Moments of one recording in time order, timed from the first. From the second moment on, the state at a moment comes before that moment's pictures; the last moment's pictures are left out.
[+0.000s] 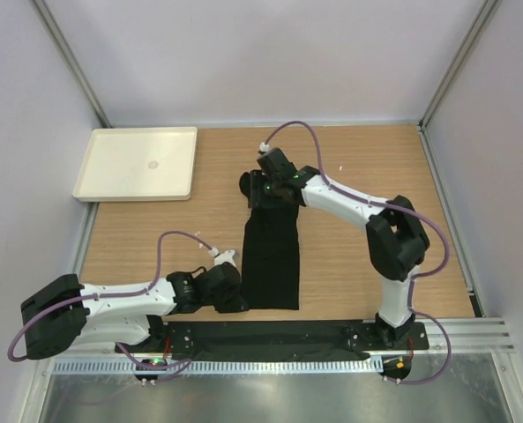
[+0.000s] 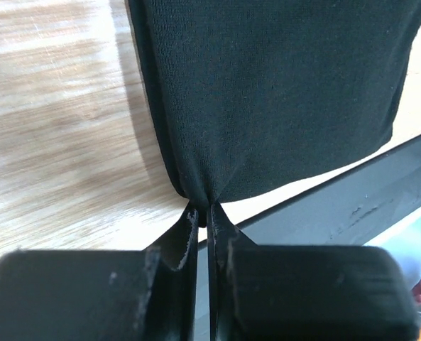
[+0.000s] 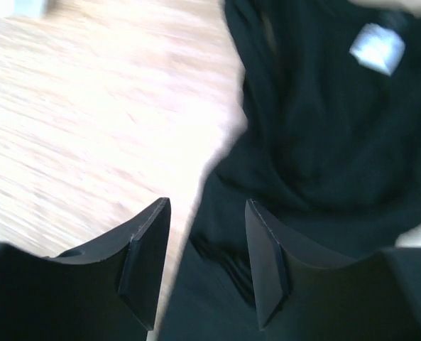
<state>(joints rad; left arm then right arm) -1.12 1.12 0.38 -0.21 -0.05 -1.09 0.71 1.85 1.44 -0.46 0.00 0.59</state>
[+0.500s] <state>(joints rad) -1.15 1.10 0.36 -0.18 -0.05 -1.11 0.69 2.37 1.93 -0.44 -0.10 0.63</state>
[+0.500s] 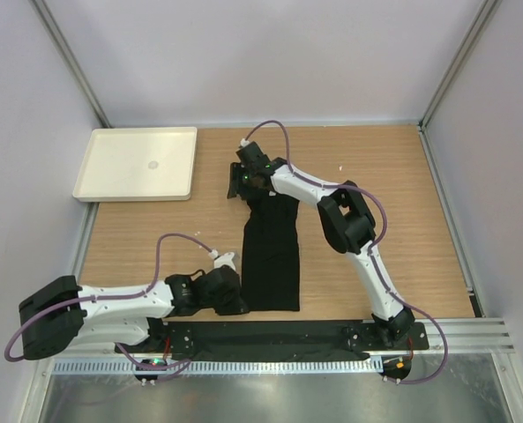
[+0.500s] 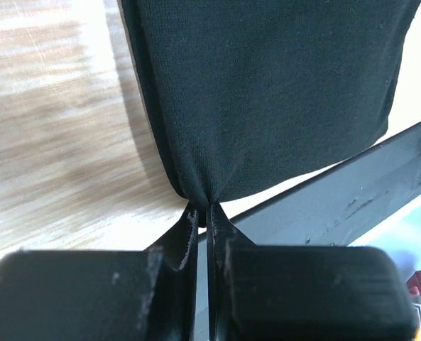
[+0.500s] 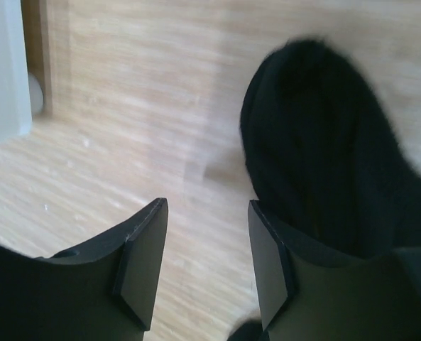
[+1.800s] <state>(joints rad) -1.10 0.87 0.54 -0.53 -0.20 -1.03 0.51 1.70 1.33 -0.40 -0.23 0.61</state>
